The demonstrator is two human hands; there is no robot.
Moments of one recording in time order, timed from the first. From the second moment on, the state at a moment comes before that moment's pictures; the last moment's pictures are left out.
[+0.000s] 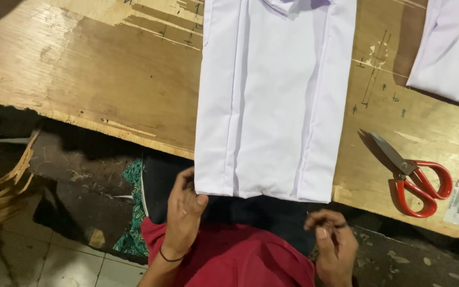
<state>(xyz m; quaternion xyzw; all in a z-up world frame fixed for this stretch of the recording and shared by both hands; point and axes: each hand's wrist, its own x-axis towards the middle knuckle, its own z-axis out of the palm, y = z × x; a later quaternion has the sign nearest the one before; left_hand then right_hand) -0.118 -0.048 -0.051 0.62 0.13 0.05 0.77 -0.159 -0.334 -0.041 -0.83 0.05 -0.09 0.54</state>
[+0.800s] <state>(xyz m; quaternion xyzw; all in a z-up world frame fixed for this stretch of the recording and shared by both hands) -0.130 -0.038 -0.044 0.63 0.21 -0.03 0.75 -0.140 -0.312 -0.029 -0.54 0.27 -0.05 0.80</state>
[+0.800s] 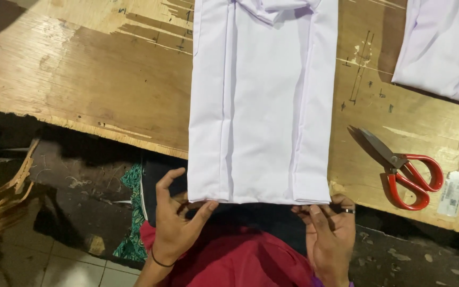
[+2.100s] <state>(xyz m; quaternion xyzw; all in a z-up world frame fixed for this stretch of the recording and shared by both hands) -0.023 -0.039 0.030 0.90 0.12 0.08 0.42 -0.021 -0.331 0.010 -0.91 0.06 -0.06 0.42</state>
